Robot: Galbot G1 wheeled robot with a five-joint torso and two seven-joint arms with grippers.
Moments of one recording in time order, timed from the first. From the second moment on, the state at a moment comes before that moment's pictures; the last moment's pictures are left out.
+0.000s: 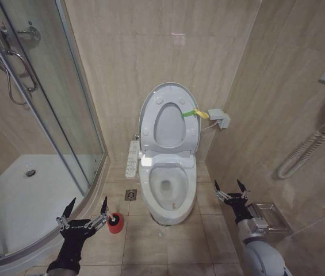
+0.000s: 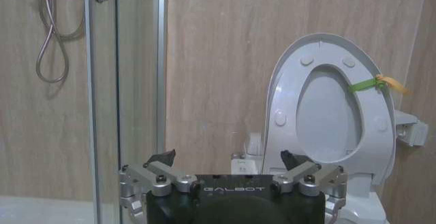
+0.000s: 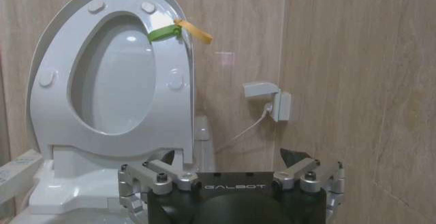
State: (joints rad) left arm 1.89 -1.43 -0.59 -2.45 -0.18 0.01 -0.05; right arm -1.43 1.20 0.59 1.83 0.33 0.17 0.10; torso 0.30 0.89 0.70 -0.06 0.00
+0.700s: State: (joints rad) left arm 1.89 -1.43 -0.59 -2.45 -0.18 0.01 -0.05; right arm -1.43 1.20 0.59 1.83 0.33 0.17 0.10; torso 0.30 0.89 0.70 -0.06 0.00
